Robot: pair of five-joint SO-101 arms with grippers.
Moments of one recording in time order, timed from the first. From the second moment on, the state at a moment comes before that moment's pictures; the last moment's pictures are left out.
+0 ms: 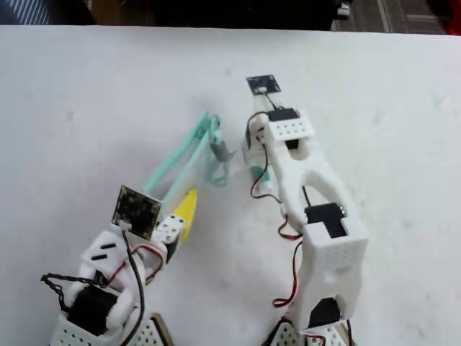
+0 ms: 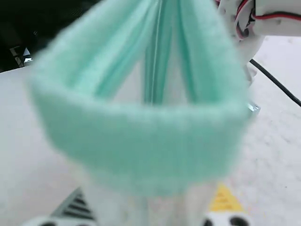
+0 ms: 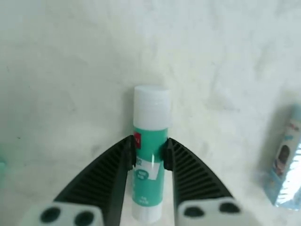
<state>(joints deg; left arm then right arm) 19.3 -104.9 83.7 54.1 1.7 -14.2 26.7 -1.3 62.4 4.2</state>
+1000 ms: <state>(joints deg) 19.3 -105.0 85.3 51.4 1.7 -13.2 27.2 -1.7 62.4 4.2</state>
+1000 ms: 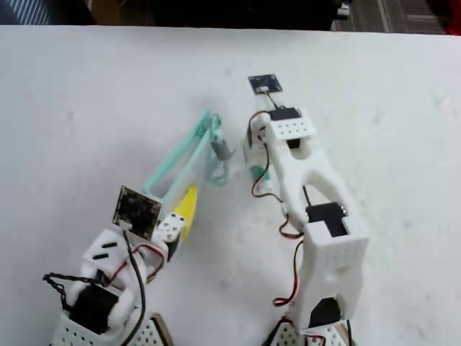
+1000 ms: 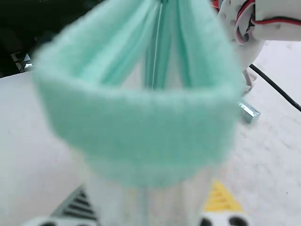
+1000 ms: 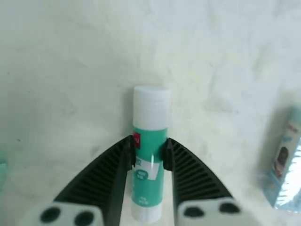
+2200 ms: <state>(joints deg) 18.2 -105.0 85.4 51.3 1.7 -12.5 3.7 -21.9 81.3 4.2</state>
